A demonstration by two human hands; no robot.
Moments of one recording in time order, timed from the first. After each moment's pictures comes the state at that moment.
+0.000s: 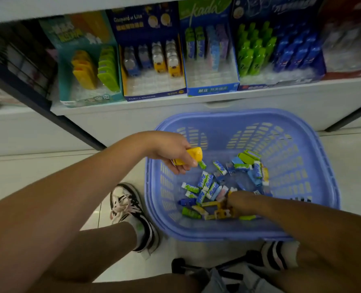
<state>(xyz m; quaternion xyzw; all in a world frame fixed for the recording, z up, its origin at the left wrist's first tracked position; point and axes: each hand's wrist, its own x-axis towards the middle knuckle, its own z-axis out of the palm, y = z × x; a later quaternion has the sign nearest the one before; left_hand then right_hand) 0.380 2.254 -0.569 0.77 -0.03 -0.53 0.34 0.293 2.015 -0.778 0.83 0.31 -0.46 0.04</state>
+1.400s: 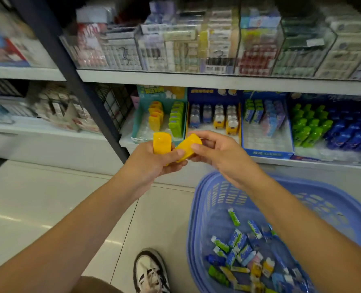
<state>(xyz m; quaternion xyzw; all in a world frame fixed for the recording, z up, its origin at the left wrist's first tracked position) 0.345 2.372 -0.477 0.66 0.19 -0.06 0.72 0.409 2.209 -0.506 0.63 0.16 -0.26 -0.71</state>
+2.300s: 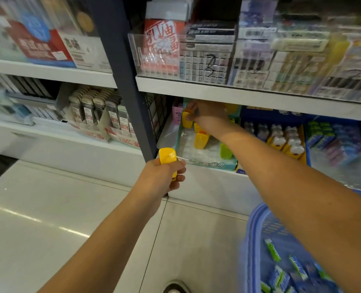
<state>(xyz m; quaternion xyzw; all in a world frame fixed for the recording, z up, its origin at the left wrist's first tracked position) 0.377 2.486 -0.514 0.63 0.33 -0.03 0.70 0.569 2.410 -0.523 0.93 0.23 -0.05 -0.29</state>
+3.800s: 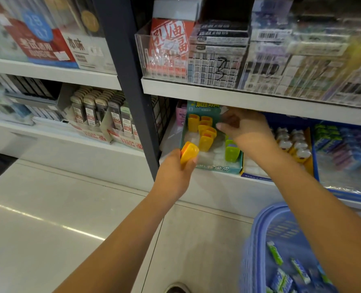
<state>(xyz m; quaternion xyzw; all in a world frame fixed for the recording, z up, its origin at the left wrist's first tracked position) 0.406 2.485 -0.543 0.89 0.17 0.03 0.42 0.528 2.342 -0.507 0.93 0.17 0.02 -0.32</state>
